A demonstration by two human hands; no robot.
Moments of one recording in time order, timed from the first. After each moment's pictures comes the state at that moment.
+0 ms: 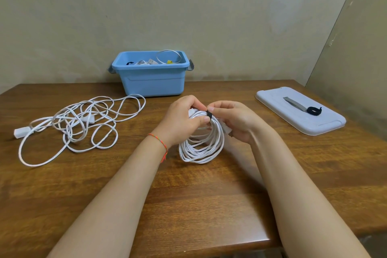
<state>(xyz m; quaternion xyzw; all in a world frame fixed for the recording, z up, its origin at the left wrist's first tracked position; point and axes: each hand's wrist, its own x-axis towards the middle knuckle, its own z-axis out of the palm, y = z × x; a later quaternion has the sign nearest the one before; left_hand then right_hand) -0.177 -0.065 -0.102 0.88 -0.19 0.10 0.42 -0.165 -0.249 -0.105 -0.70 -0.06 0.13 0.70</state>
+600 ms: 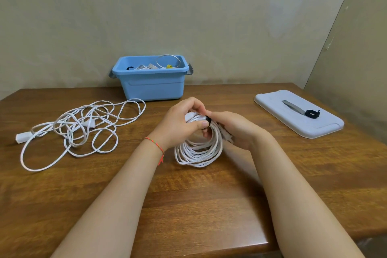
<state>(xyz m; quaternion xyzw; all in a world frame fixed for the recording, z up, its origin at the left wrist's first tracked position) -0.171 -0.057 -0.106 0.85 -0.26 0.10 0.45 -0.175 -0.242 -0.098 -0.75 -0.09 0.19 0.62</state>
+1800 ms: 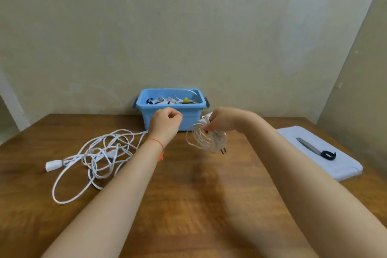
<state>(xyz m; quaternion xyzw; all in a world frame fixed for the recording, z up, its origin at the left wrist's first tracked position) -0.100 -0.006 -0.065 0.84 0.03 0.19 0.51 -0.116 -0.184 0.006 -0.98 -0.12 0.11 0.13</state>
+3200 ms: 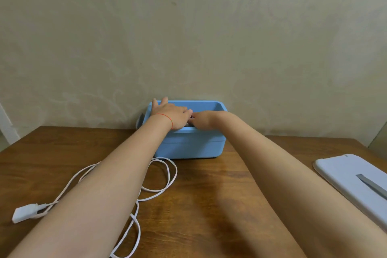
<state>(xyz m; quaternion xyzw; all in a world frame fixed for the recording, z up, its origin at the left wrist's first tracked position) 0.079 0.050 -0.027 1.00 -0.01 -0.02 -0.03 0.085 -0.078 -0.019 -0.97 -0.20 0.16 0.04</state>
